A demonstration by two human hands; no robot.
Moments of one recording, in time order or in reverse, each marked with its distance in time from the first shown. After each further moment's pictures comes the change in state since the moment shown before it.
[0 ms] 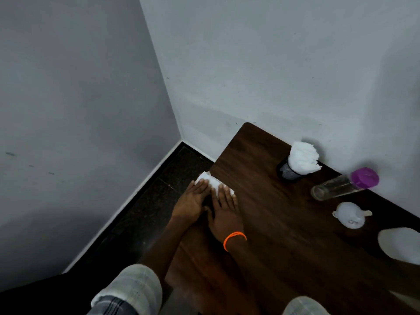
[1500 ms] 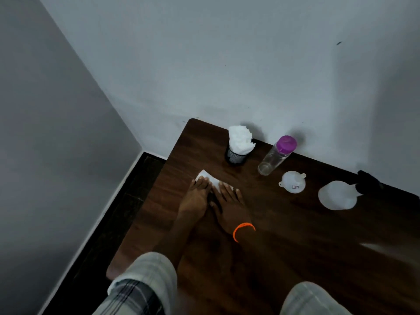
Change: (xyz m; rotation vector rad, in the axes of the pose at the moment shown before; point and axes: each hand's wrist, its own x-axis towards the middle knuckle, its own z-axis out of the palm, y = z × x) left_hand 0.064 0.133 0.042 0.117 -0.192 0.119; right_hand -0.059 0.134 -0.042 -0.017 -0.012 0.155
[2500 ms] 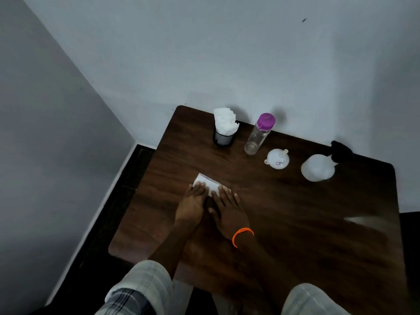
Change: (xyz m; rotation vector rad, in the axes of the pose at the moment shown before) left_hand -0.073 0.045 0.033 0.013 0.045 0.008; right_hand -0.097 -0.001 0.010 0.037 -0.011 0.039
